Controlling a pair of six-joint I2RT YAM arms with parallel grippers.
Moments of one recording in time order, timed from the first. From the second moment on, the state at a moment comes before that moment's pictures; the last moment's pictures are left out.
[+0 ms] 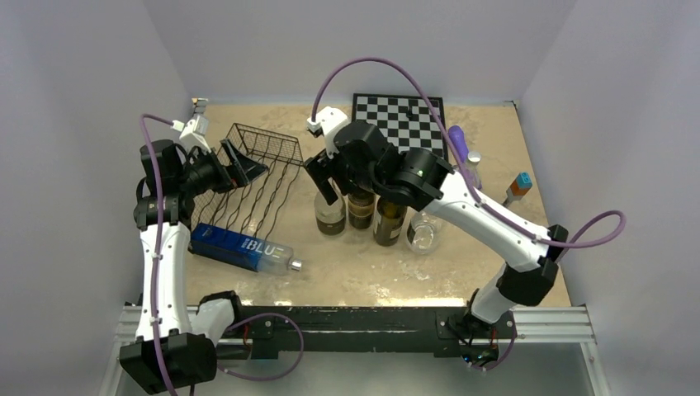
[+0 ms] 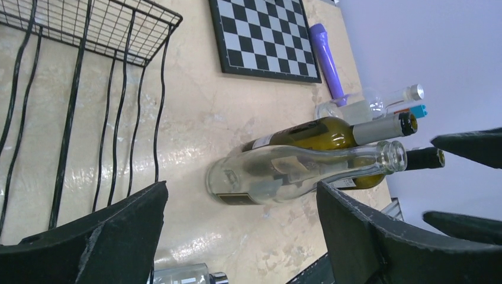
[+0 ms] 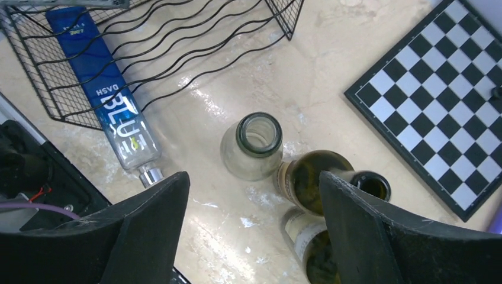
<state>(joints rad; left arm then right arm) 0.23 0.98 1.06 -0.56 0.76 -0.38 1.06 1.58 1.89 -0.88 0.31 0.12</state>
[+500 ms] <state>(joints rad) 0.23 0.95 1.07 -0.66 0.72 -0.37 1.01 1.77 1.88 -0.86 0.24 0.21</state>
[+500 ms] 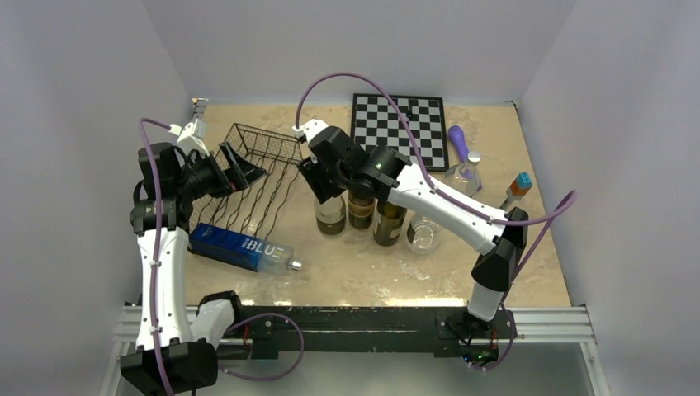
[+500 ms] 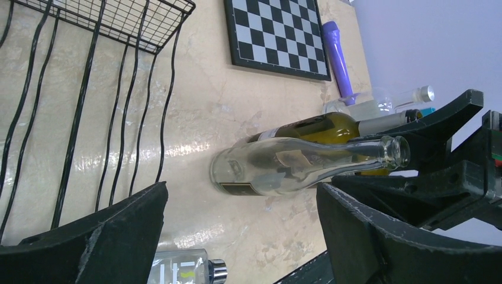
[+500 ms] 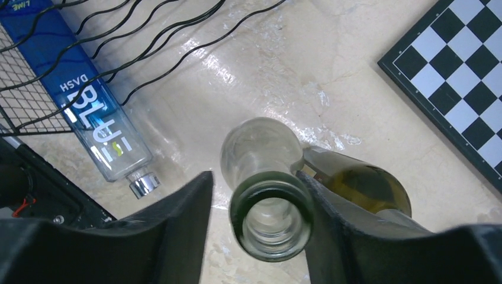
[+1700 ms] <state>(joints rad) -0.12 0.75 0.80 -0.25 1.00 -0.39 1.00 1.55 2.09 -1.18 -0.01 0.24</state>
